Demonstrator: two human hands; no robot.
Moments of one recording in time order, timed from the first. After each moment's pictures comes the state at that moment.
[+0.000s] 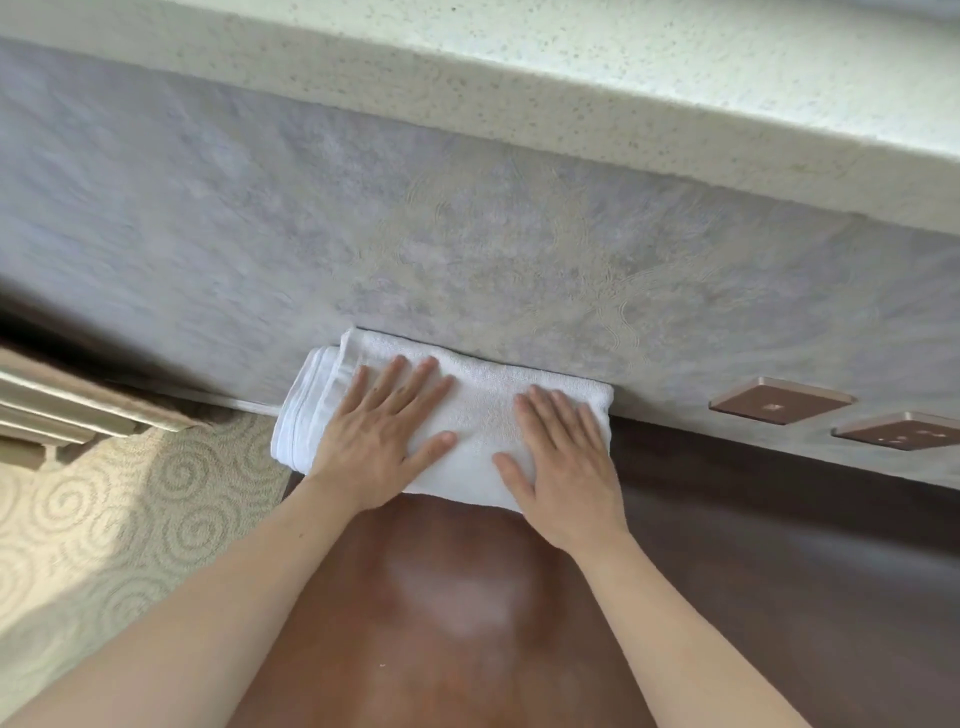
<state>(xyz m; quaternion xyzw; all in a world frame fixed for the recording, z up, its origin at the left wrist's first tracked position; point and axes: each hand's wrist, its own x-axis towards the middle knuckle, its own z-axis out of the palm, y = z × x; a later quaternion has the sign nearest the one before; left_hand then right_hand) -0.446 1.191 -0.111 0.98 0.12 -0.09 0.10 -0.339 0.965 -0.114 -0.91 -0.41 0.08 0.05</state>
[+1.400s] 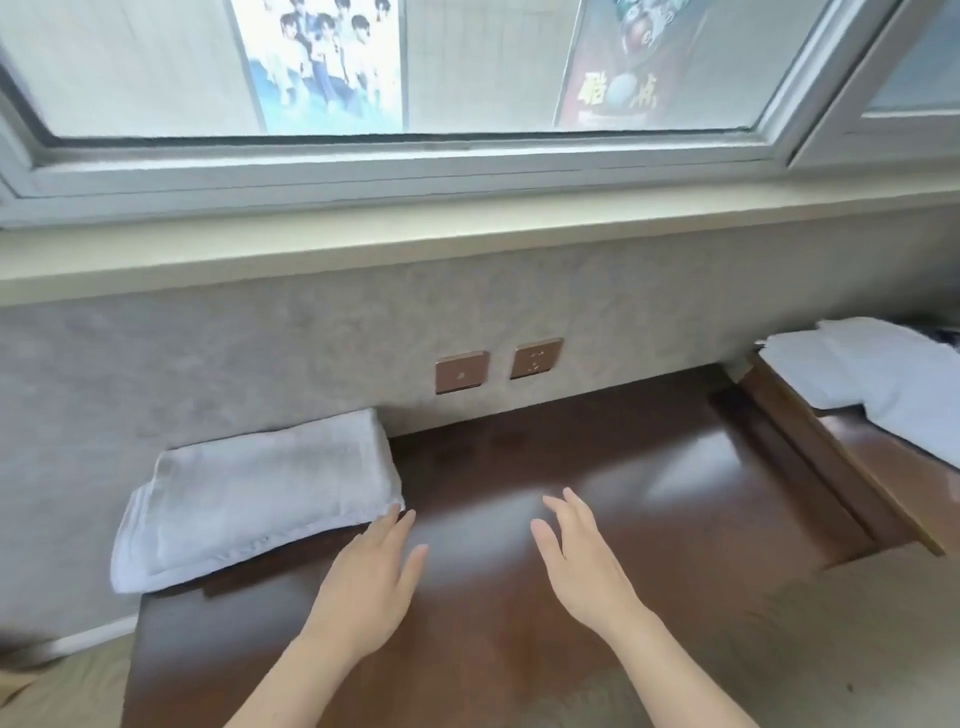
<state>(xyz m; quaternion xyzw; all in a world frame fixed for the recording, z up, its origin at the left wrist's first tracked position) -0.521 0.955 0.000 0.96 0.02 -0.13 0.25 -0.480 0.696 0.004 -0.93 0.00 0.16 0.32</state>
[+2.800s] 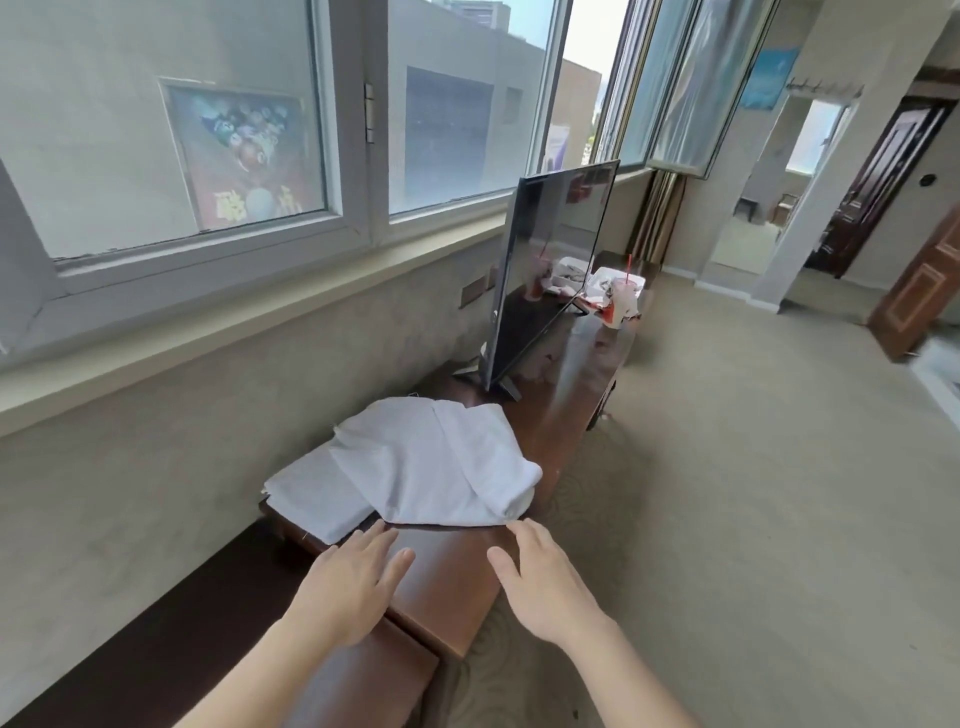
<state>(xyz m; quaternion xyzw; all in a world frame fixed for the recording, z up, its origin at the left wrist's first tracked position) -0.270 0.247 0.078 0.91 -0.35 -0.15 0.16 -0.417 0.050 0.104 -0.92 0.27 0.01 0.29</state>
